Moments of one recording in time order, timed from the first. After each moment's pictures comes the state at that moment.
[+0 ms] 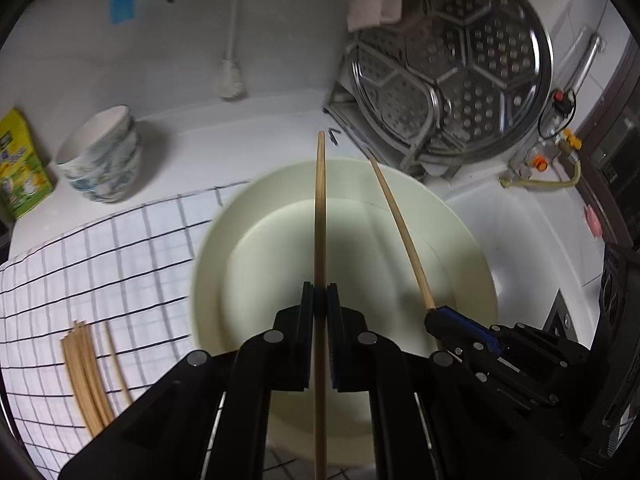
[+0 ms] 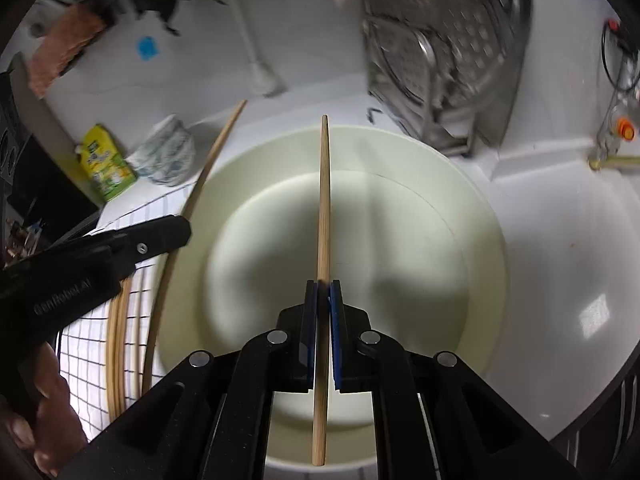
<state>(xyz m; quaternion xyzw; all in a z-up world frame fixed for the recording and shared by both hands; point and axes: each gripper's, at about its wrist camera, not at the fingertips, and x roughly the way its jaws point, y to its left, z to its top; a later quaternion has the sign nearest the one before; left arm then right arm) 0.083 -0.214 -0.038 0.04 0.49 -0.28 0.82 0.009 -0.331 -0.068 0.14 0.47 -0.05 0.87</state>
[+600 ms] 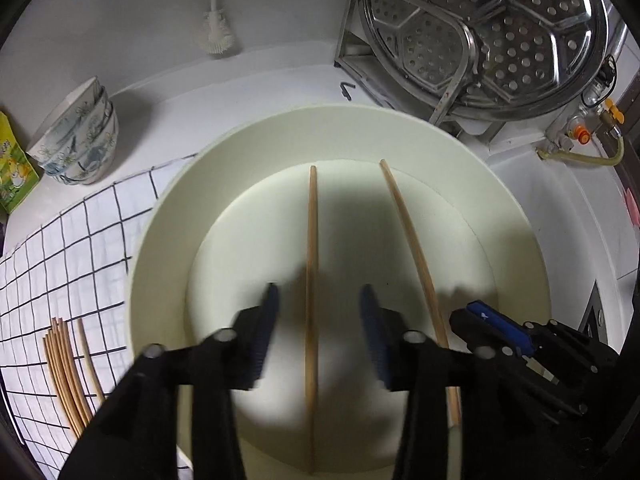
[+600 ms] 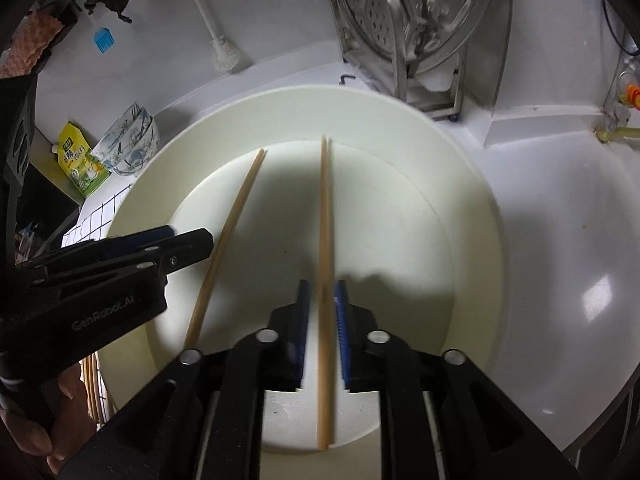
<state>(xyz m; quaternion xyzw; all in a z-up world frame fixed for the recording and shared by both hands) 0.104 -0.253 -0.085 0.07 0.53 -0.23 0.81 0.011 -0.360 -0.107 0.16 0.49 -0.05 0.85</state>
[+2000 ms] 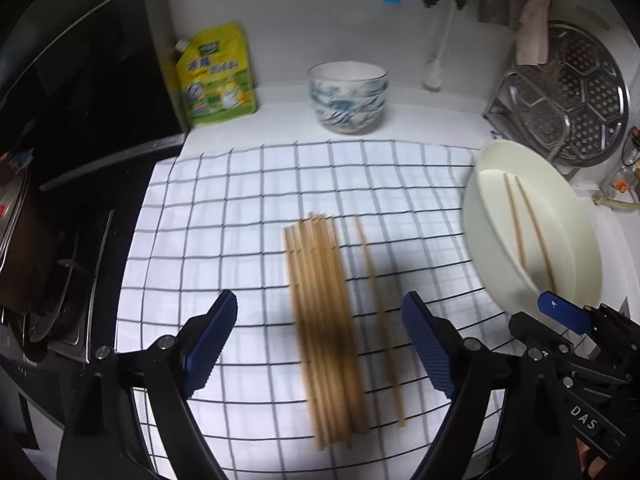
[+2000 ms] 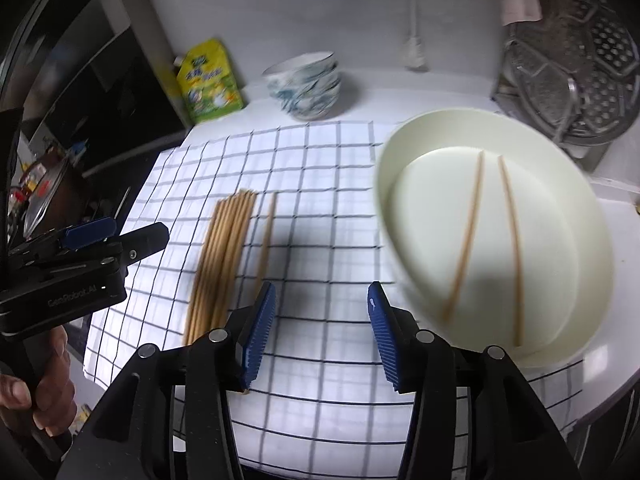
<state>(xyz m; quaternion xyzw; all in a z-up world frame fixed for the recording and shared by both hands) 0.039 0.036 -0.041 0.03 0.49 -0.09 0.86 -0.019 -0.138 -0.058 0.06 0.49 0.05 0.87</state>
